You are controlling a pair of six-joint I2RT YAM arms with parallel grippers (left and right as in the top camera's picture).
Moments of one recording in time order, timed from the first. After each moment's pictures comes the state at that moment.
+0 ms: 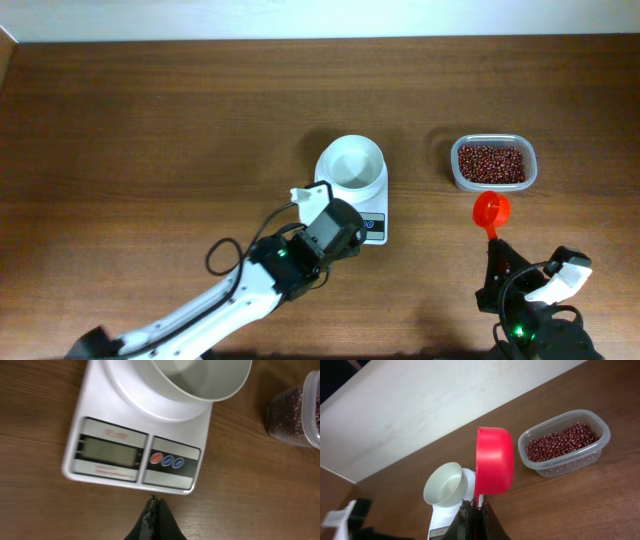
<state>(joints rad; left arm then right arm) -0.84 1.36 0.82 -0.40 -0.19 -1.02 0.70 0.13 0.57 -0.76 0.55 0.74</state>
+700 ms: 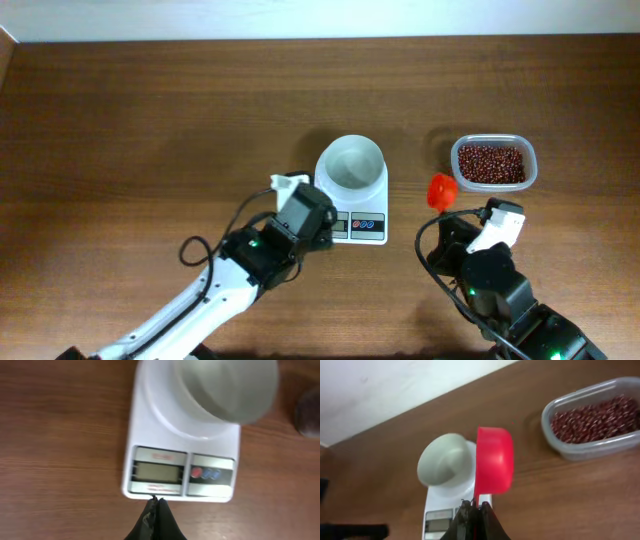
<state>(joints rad) -0.69 1.28 0.82 -0.49 -0.14 -0.76 0.70 0.60 0.63 -0.57 0.44 0.76</state>
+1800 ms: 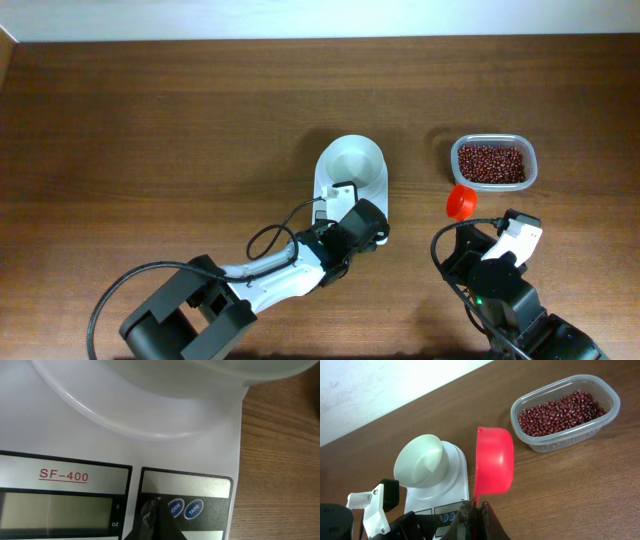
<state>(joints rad) -0.87 1.72 0.81 -0.04 -0.25 -0.92 0.70 0.54 0.63 -0.70 0.53 0.81</state>
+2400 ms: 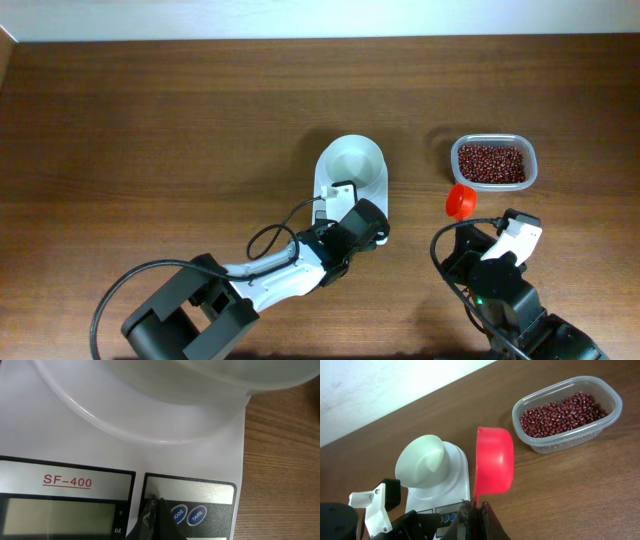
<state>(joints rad) -0.87 1.73 0.81 -0.03 -0.27 -0.92 0.70 0.54 0.63 -0.70 0.53 0.80</state>
